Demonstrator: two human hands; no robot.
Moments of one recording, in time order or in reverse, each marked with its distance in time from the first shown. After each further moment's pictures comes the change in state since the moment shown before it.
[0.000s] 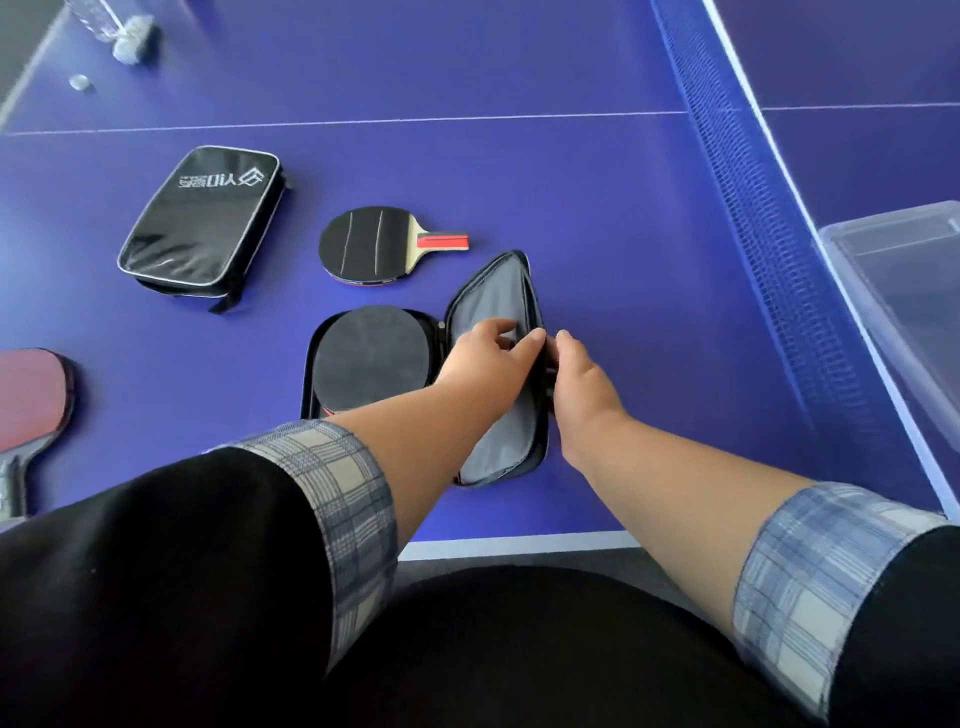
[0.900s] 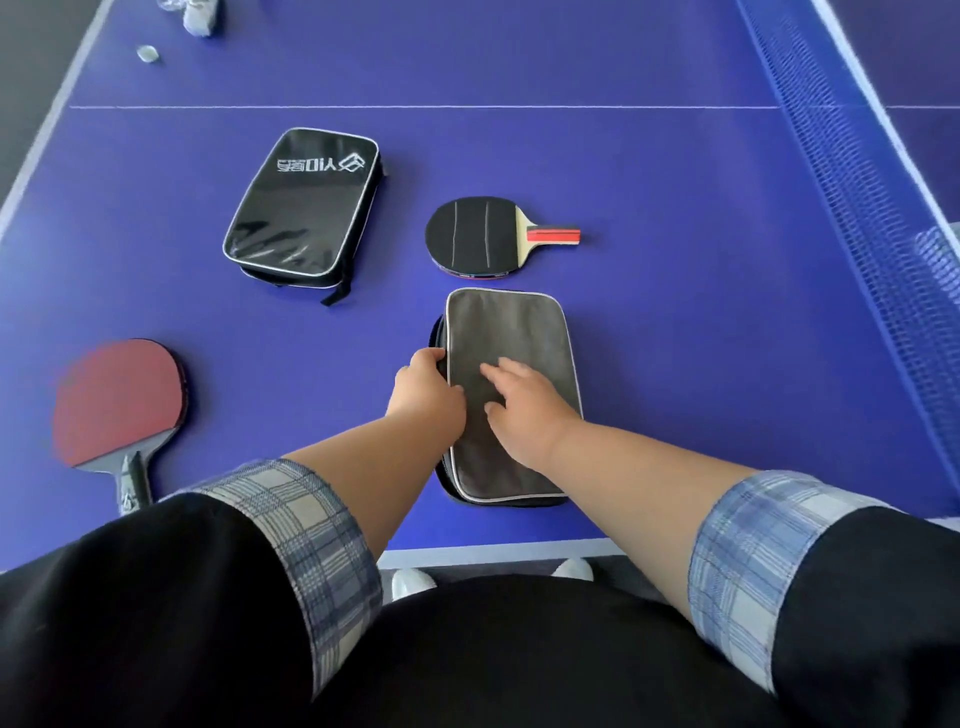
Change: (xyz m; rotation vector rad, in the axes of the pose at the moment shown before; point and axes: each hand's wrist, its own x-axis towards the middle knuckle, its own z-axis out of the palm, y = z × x) left_hand 0.014 -0.150 -0.174 0.144 0.100 -0.221; right_hand -0.017 0.007 0.198 -0.939 -0.253 -0.387
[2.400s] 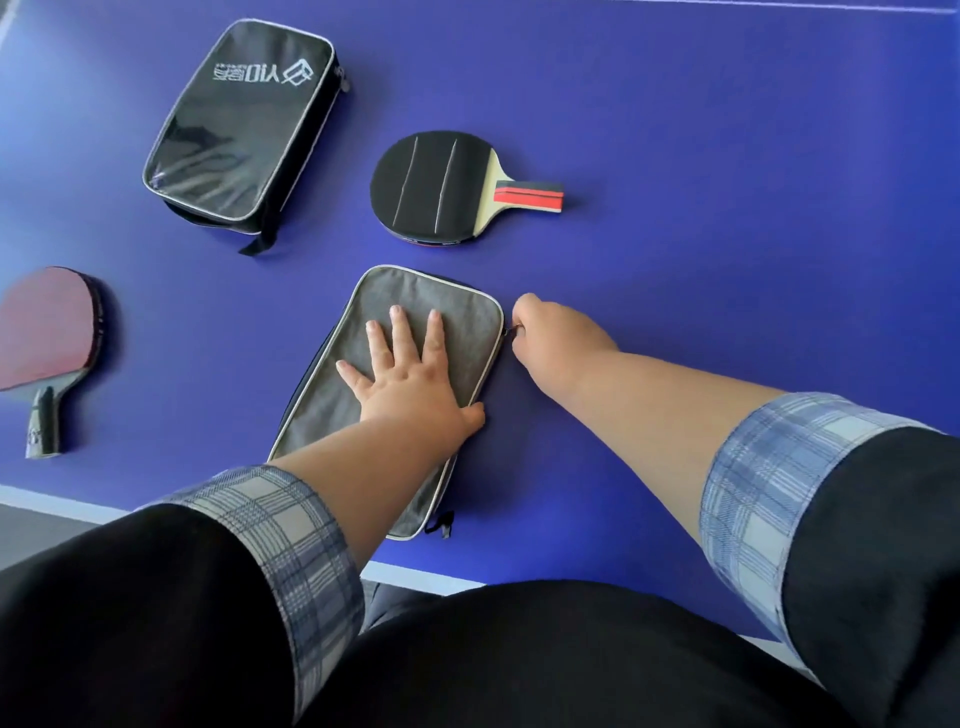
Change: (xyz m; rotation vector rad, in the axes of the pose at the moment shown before) left_hand 0.037 0.054 0.124 0.780 0.102 -0.055; right_hand 0.115 0.129 -0.098 -0.286 -0.087 -0.123
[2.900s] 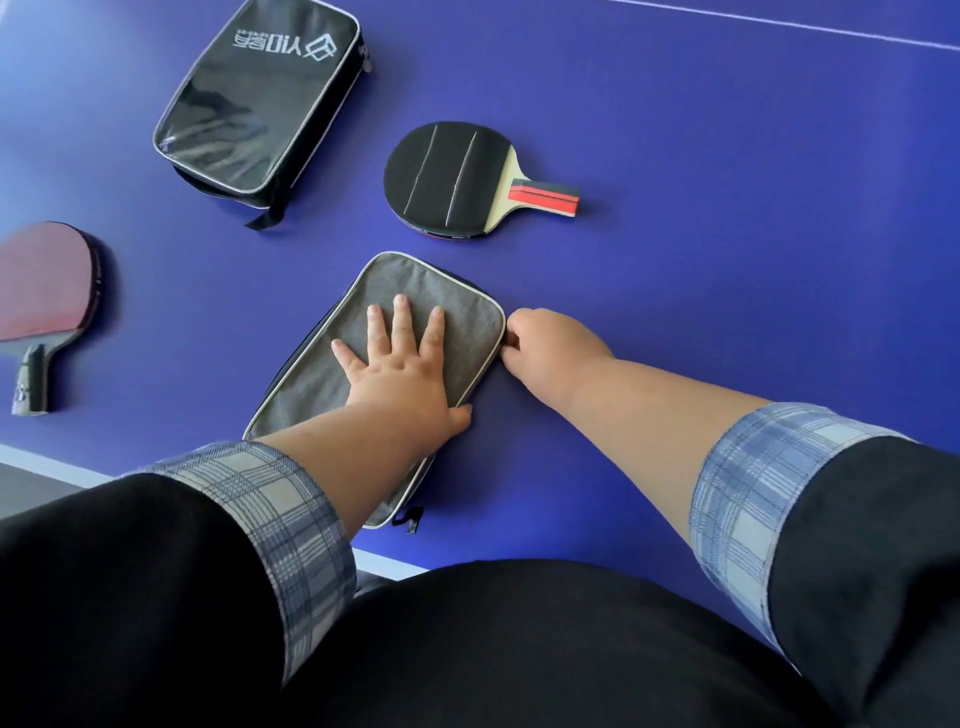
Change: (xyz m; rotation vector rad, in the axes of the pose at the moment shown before) left_hand 0.003 -0.009 0.001 0.064 0.006 0.050; right_hand 0.008 0.002 0.006 -0.034 -0.079 -0.123
